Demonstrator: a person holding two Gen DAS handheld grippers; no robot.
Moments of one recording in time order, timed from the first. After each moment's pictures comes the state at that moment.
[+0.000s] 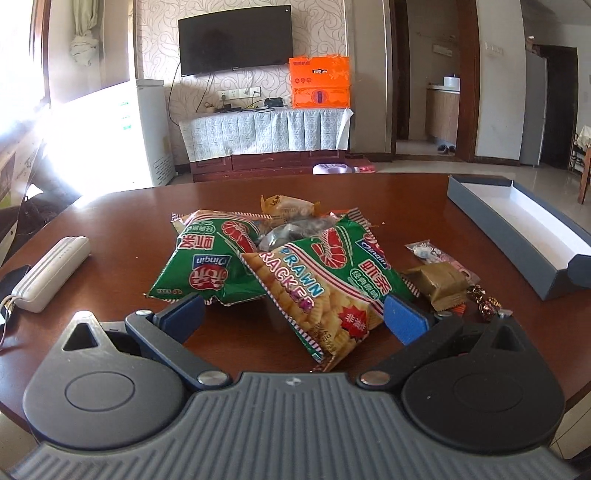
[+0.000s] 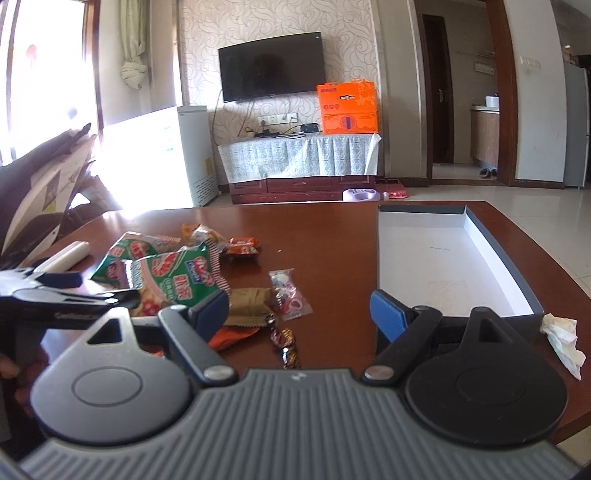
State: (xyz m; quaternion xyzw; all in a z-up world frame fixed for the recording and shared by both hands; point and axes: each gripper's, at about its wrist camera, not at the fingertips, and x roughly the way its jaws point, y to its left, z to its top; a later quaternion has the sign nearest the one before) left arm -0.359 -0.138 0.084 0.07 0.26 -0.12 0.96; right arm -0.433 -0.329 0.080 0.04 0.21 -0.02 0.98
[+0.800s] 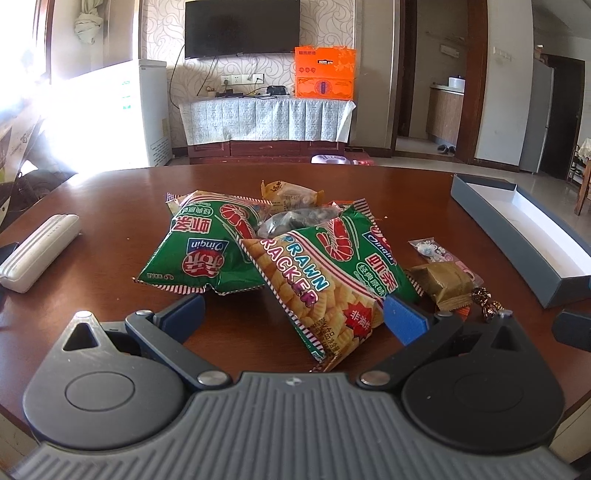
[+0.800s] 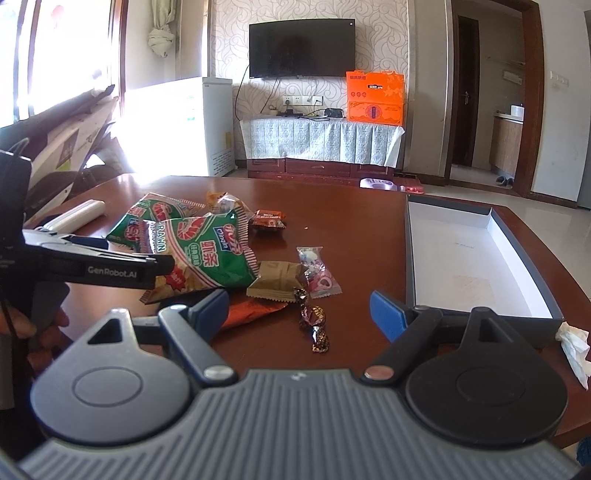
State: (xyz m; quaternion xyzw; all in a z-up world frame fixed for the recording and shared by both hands) left arm -0.325 -0.163 0.051 0.03 0.27 -0.12 0.95; right arm -0.429 -0.306 0.072 -0.01 0.24 0.01 0.97
